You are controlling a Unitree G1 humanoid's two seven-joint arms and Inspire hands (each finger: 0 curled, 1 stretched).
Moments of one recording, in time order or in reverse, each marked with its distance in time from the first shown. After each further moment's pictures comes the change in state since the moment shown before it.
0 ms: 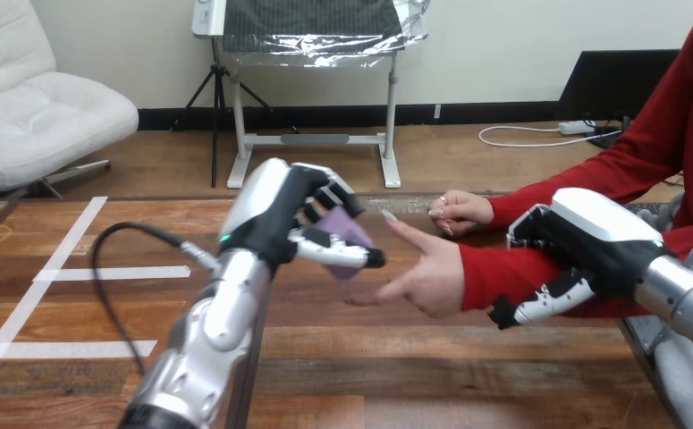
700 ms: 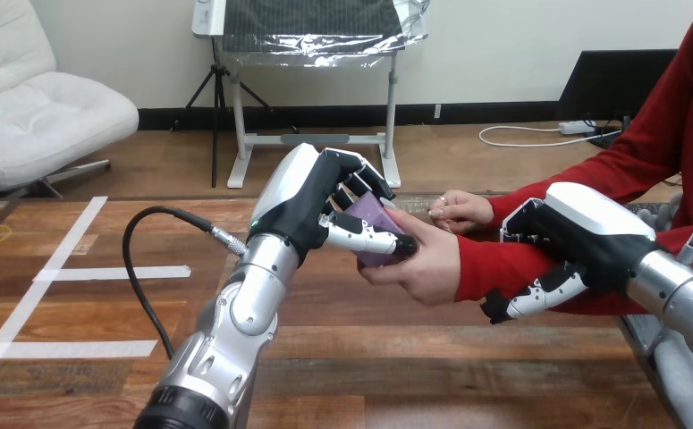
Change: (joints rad) left arm -0.056 -0.065 -0.006 0.040 -0.005 0.000 0.005; right arm 0.006 0.016 -0.014 -0.040 0.017 0.043 0.028
